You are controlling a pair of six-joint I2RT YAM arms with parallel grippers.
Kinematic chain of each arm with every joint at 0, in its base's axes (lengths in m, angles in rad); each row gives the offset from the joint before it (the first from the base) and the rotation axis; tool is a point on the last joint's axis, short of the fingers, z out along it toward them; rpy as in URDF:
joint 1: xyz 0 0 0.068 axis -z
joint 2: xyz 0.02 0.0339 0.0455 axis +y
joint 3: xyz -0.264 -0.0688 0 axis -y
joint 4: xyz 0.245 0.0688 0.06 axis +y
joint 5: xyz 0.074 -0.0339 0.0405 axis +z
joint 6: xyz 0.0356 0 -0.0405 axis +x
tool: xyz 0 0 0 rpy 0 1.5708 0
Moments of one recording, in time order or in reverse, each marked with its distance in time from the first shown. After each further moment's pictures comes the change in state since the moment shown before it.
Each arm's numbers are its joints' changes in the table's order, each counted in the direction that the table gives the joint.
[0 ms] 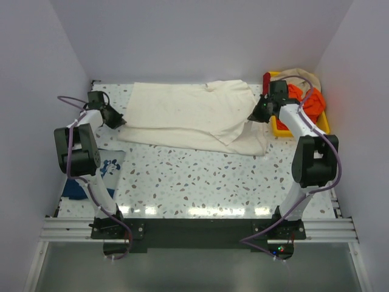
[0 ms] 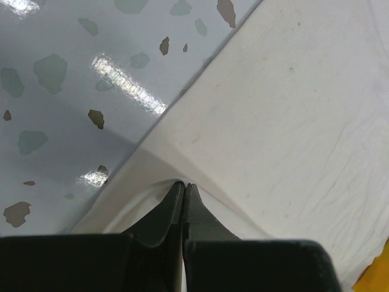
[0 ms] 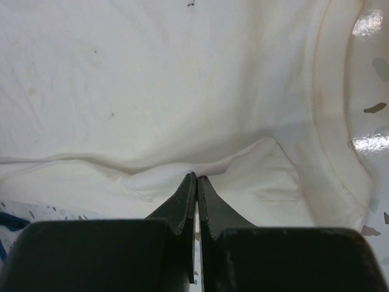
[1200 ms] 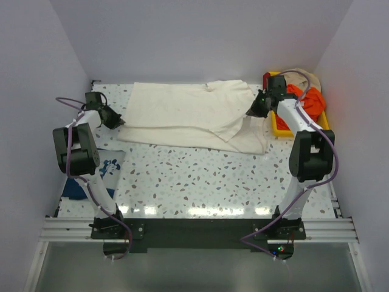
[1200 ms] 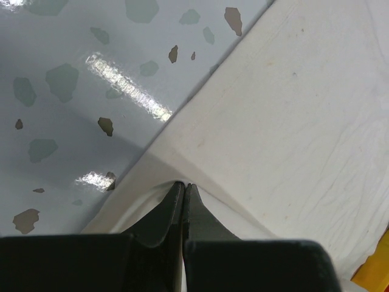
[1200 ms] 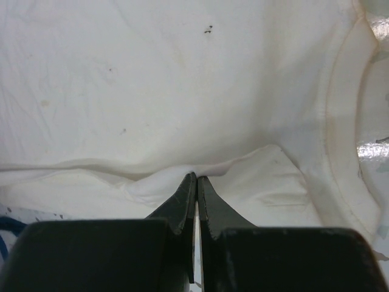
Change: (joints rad) left arm -0.023 0.011 0.001 -0.014 -0.027 0.000; right arm -0.008 0.087 0.117 0.010 0.006 -0.004
